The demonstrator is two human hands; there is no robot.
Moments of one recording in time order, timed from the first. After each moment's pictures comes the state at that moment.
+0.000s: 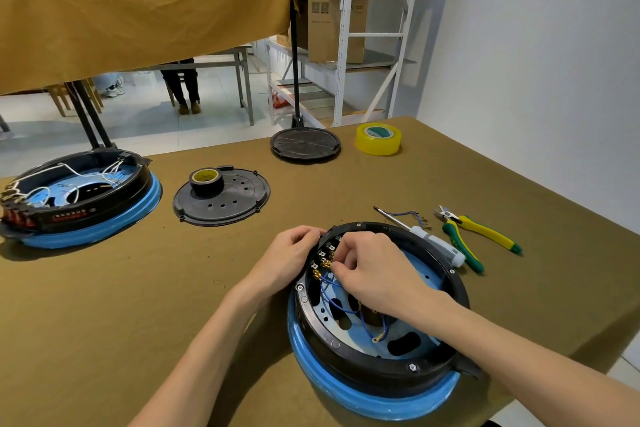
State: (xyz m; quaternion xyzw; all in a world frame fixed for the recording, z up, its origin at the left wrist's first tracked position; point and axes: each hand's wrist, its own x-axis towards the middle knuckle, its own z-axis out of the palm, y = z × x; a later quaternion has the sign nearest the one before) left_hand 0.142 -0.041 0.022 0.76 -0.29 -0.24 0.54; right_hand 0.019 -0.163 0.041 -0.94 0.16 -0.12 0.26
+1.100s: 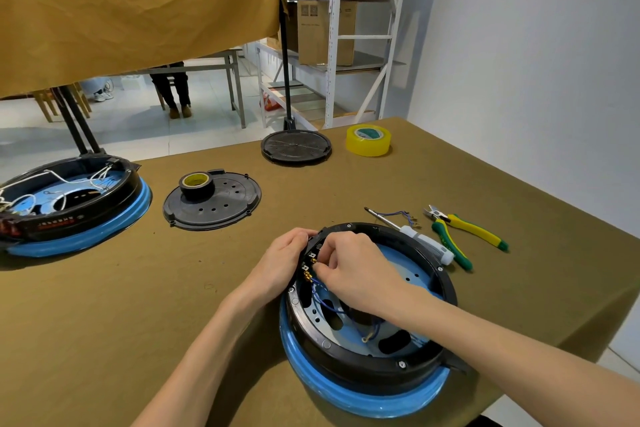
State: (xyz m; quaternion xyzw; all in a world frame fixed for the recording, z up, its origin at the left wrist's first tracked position) left_hand 0.140 -0.045 0.013 0.76 -0.30 -0.23 0.53; right_hand 0.028 -0.156 0.040 -0.94 0.16 -0.12 0.28
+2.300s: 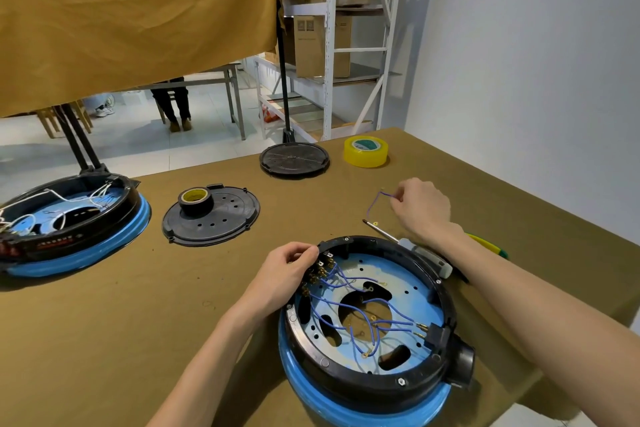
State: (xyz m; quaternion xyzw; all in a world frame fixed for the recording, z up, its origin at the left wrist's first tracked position) left_hand 0.136 -0.044 0.021 0.77 -0.28 -0.23 0.53; right_hand 0.063 -0.310 0.059 -0.91 0.36 -0.20 0.07
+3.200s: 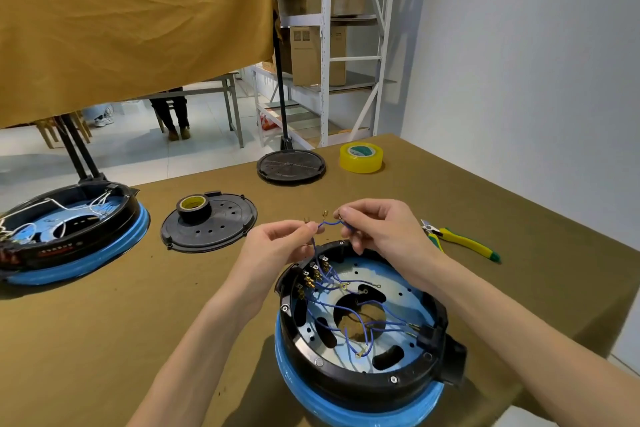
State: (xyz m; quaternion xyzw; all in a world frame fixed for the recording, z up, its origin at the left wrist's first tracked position) left_hand 0.120 -0.035 0.076 0.64 -0.25 -0.26 0.68; right_hand 0.011 -0.203 0.097 -0.71 0.12 -0.20 0.67
